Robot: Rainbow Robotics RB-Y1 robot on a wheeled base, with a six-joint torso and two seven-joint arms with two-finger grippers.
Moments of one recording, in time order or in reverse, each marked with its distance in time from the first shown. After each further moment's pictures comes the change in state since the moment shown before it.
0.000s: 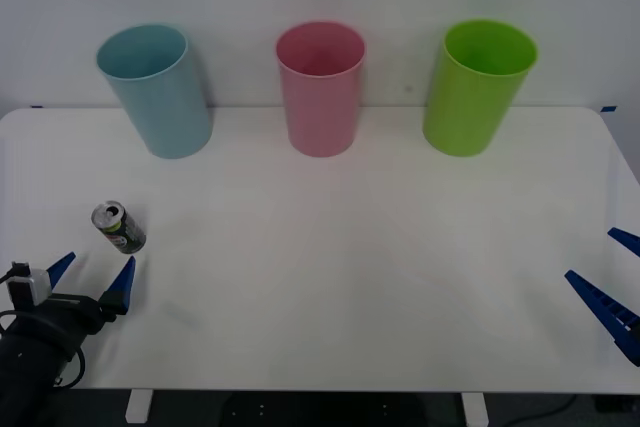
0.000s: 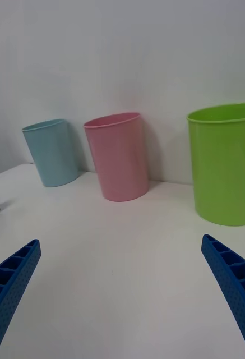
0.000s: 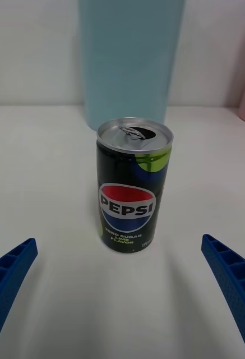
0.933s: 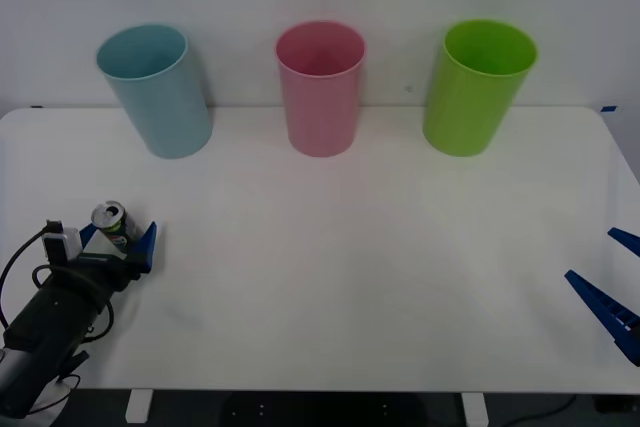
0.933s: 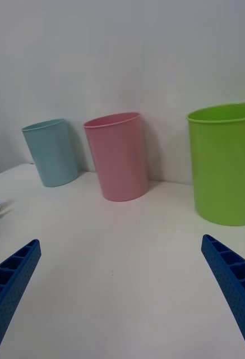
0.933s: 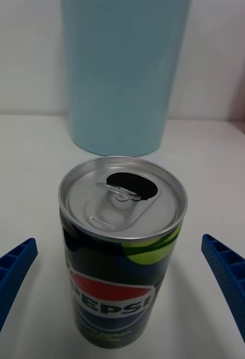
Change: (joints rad) right arm 0.000 0.000 0.000 0.000 0.000 0.000 0.000; left arm -0.238 -0.006 -0.001 0.225 0.000 0.001 -0.027
